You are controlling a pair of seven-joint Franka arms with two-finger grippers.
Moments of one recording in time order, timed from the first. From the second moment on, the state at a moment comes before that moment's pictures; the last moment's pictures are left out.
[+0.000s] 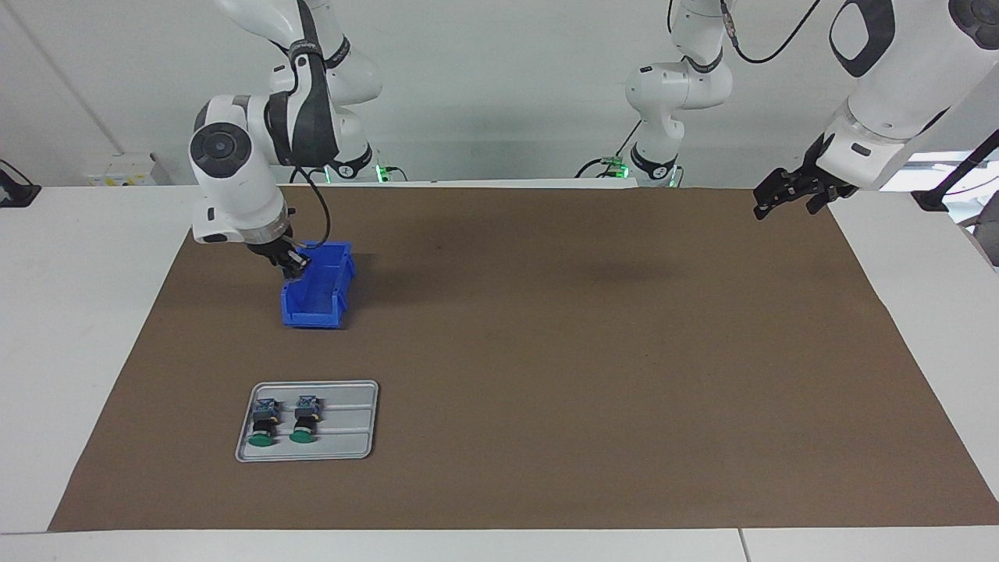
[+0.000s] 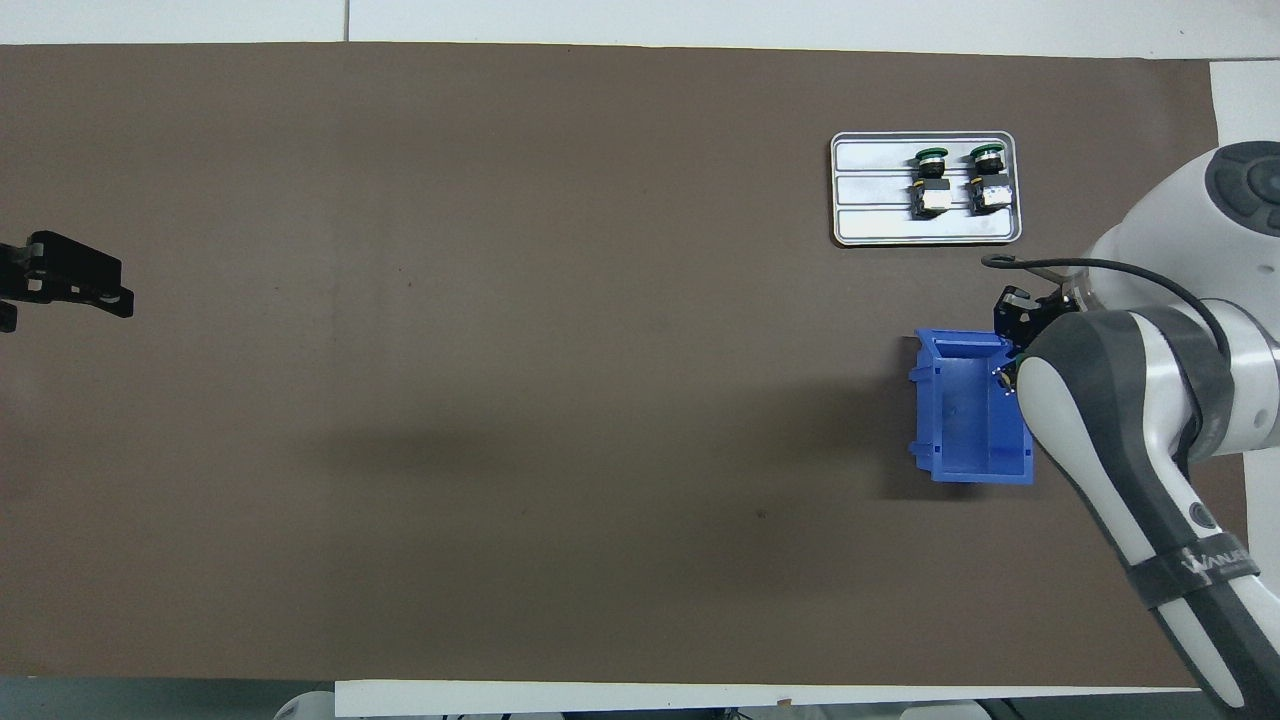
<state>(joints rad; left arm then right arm) -0.03 -0.01 -0.05 -1.59 -0.02 1.44 -0.10 0.20 -0.01 -0.15 -2.06 -0.14 1.87 0.71</state>
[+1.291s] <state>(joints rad) -0.03 -0.01 -0.05 -1.59 -0.02 1.44 -0.10 0.25 -0.09 -0.14 -2.29 -0.14 2.10 0.88</state>
